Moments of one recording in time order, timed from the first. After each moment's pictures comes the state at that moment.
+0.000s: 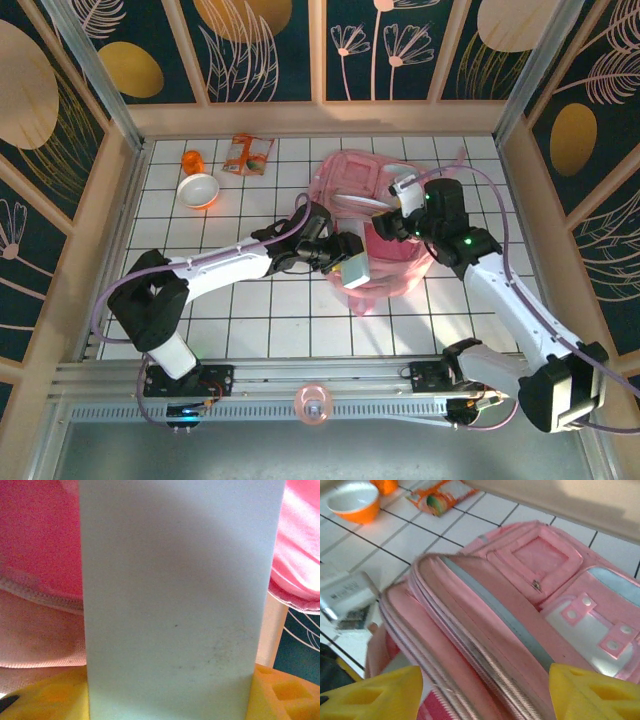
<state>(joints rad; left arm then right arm) -0.85 1.67 1.08 -0.13 0.35 -1.23 0.40 1.09 0.92 -0.41 -0.18 -0.14</state>
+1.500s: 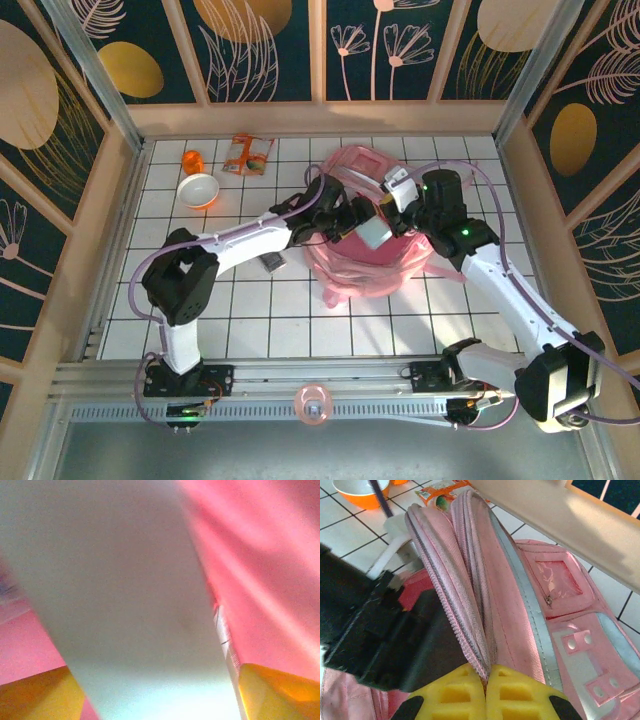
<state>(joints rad) -0.79 1.89 1.38 -0.12 0.24 -1.19 0.40 1.13 0.98 -0.39 -0.23 -0.31</state>
